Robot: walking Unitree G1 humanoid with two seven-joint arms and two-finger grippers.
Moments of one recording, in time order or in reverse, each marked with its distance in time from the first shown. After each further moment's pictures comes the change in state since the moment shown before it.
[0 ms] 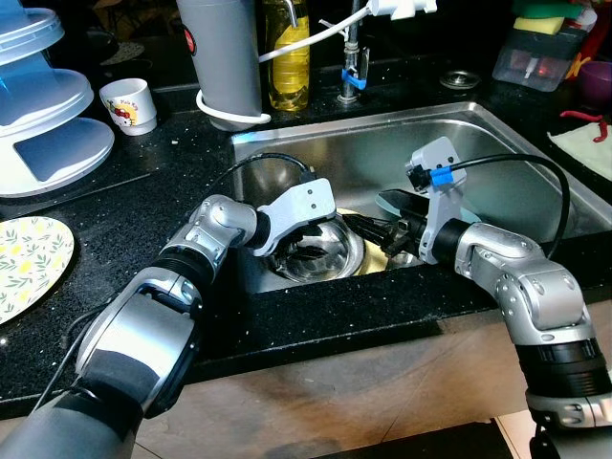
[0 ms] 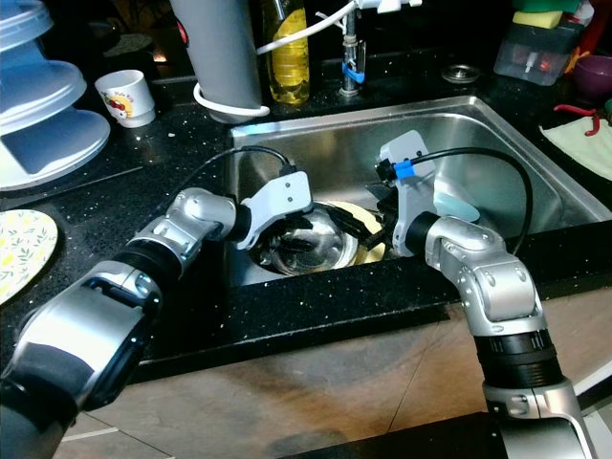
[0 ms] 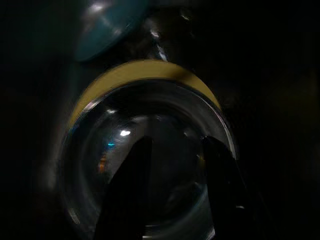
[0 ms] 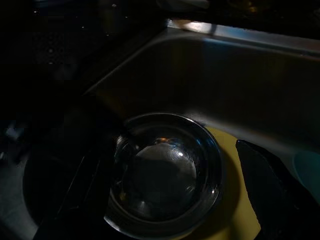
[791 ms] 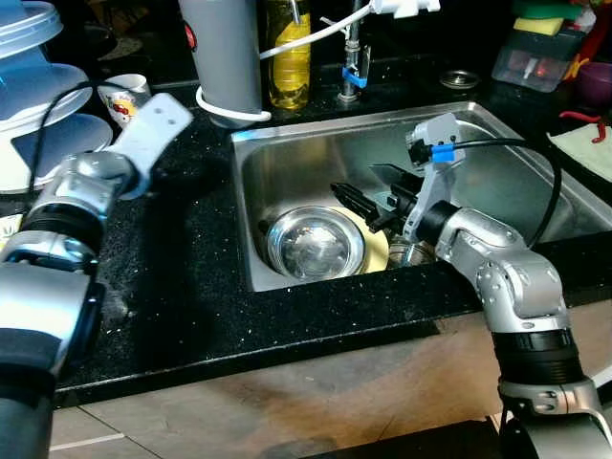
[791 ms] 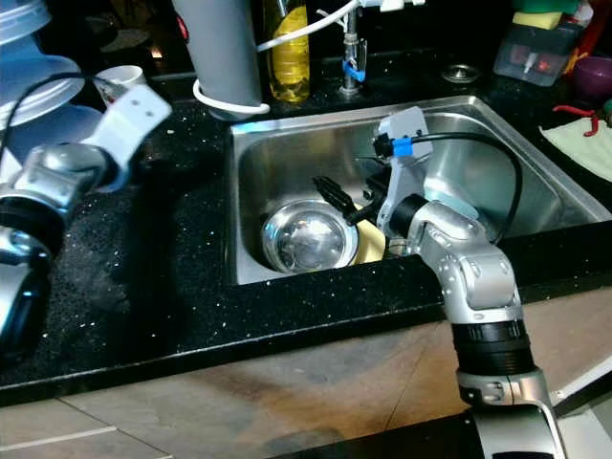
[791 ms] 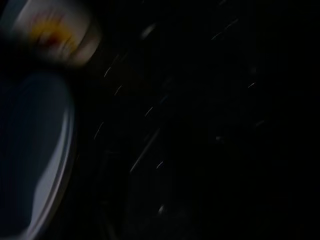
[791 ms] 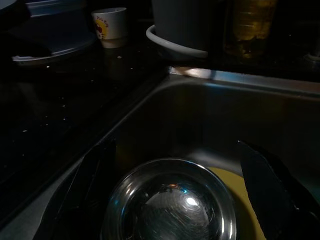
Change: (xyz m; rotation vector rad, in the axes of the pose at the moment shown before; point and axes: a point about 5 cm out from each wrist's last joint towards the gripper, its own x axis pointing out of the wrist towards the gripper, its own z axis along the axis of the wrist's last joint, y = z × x) left arm -0.162 0.087 -0.058 -0.204 0.451 0.919; right arm 0.014 0.012 0.019 0.052 -0.171 -0.010
